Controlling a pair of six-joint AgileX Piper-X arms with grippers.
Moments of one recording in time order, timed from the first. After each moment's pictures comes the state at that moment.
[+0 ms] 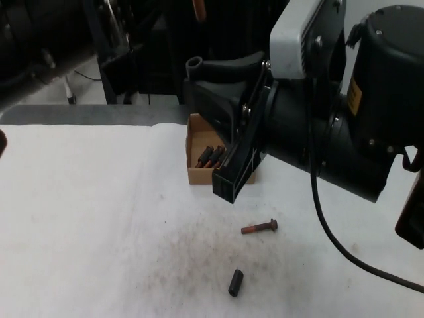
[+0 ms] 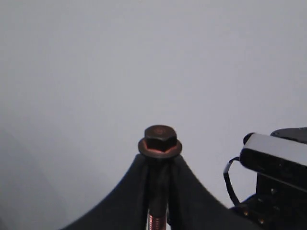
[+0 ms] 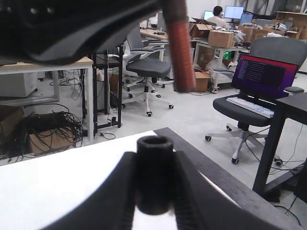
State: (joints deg) left arm -23.5 58.6 -43.1 -29.2 44.5 -10.6; right arm 46.7 66.2 -45.3 -14.6 -9.4 -4.9
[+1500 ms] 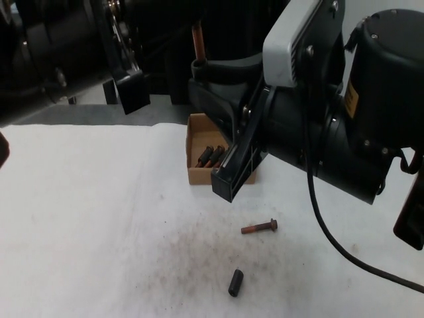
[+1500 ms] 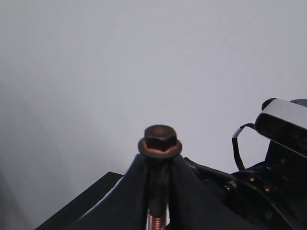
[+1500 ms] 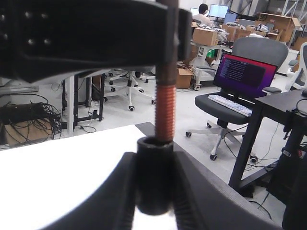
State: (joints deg) left arm -23.5 58.6 -43.1 -21.9 44.3 -9.1; right arm 46.7 66.3 -45.3 -14.2 -6.0 -9.2
